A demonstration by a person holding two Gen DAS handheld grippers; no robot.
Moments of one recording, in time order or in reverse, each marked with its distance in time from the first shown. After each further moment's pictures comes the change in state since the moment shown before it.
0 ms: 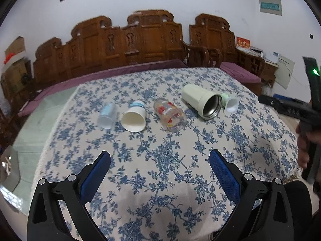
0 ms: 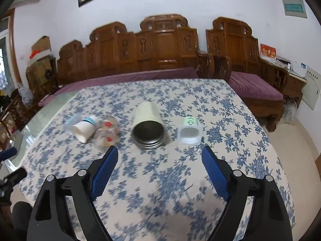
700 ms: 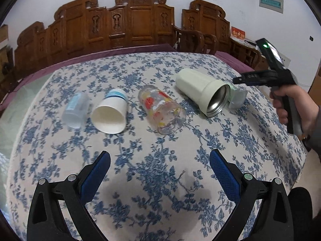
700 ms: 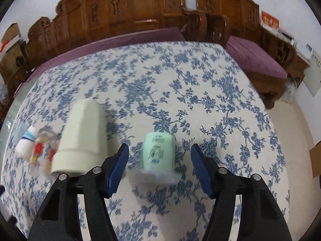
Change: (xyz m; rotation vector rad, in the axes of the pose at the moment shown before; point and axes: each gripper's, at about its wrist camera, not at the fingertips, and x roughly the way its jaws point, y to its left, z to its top) left arm 0.103 0.002 0.016 -0.016 0.099 -0.124; right arm 0.194 -0.073 0.067 0.072 0.332 -0.073
